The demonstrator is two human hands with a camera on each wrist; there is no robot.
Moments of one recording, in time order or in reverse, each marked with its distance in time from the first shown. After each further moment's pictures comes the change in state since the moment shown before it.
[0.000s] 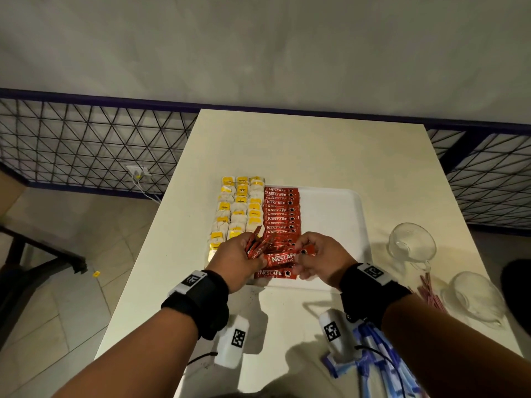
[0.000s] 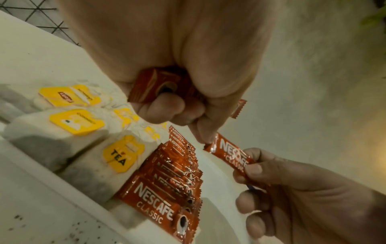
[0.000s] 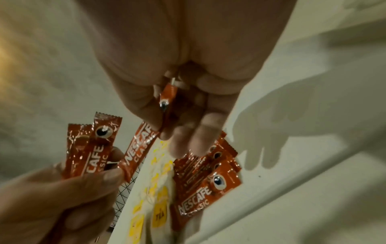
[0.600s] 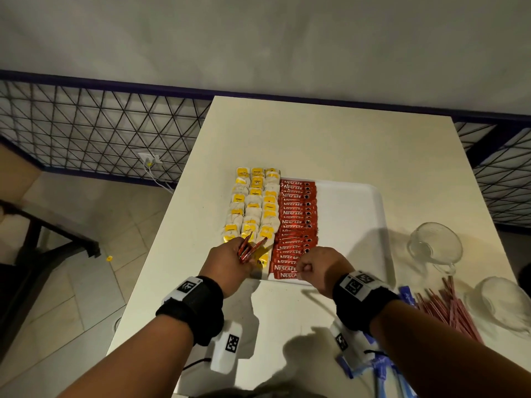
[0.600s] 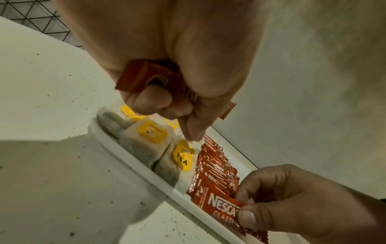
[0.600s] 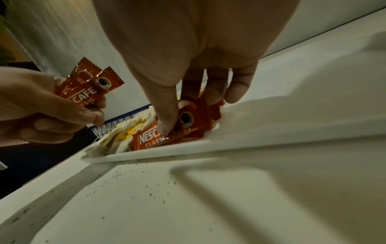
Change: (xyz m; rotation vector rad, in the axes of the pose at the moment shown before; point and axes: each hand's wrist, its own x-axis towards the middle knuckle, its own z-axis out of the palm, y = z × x) left_hand -0.011 -0.035 -0.018 0.257 0.110 -0.097; right_hand 0.031 0.025 0.027 -0.971 -0.147 -0.087
